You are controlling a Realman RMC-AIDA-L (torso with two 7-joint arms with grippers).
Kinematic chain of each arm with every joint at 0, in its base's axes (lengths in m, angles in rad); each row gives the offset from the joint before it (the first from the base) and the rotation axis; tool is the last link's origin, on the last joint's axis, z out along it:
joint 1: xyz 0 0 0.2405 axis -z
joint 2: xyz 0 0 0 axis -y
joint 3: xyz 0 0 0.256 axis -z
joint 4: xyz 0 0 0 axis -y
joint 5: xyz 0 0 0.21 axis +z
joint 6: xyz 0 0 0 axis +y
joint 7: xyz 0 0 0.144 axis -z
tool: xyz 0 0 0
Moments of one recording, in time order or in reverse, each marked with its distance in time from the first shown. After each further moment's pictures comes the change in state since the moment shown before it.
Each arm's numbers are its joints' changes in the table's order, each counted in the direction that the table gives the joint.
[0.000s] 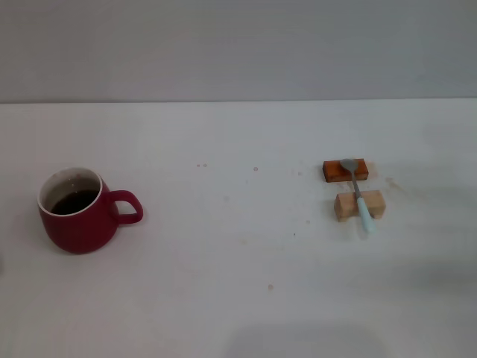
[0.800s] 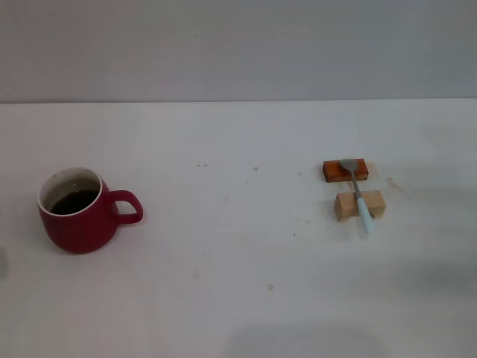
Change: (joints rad) left arm 0.000 0.000 -0.038 -0.008 0.000 -0.006 -0.006; right arm -0.001 0.000 0.000 0.008 0.000 -0.003 0.000
